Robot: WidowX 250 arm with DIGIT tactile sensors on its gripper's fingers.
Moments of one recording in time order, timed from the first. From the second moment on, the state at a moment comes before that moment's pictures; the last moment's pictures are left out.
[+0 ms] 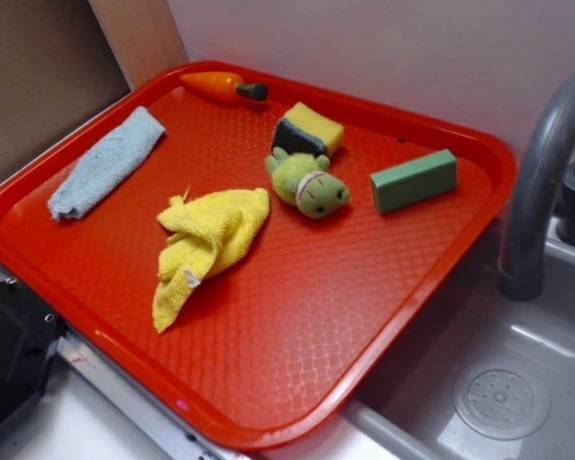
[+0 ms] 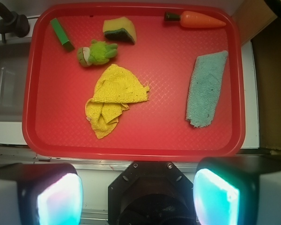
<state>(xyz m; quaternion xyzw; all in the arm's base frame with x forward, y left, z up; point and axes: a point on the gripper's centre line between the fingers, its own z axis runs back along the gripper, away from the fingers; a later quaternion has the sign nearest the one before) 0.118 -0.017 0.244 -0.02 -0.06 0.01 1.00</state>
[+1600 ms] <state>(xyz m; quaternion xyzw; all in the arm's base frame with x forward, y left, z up) 0.228 -0.112 0.129 -0.02 -0.11 -0.17 0.98</state>
